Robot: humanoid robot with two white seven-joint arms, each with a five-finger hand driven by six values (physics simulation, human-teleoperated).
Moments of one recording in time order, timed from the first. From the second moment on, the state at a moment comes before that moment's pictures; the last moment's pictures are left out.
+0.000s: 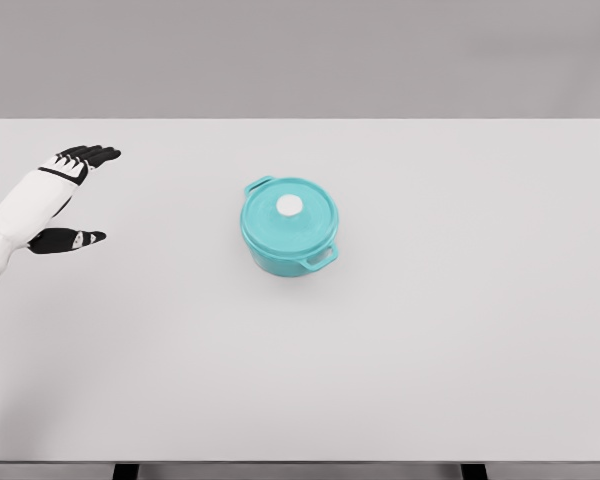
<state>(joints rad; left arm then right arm) -0.11 0.52 0.07 -1.48 -0.52 -0.61 -0.21 0.03 0.00 -0.04 0.08 0.03 -0.07 -0.15</state>
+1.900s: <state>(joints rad) -0.50 0.32 -0.36 -1.32 -0.13 -0.52 -0.61 0.03 0.00 -0.04 0.08 0.03 -0.07 -0.15</state>
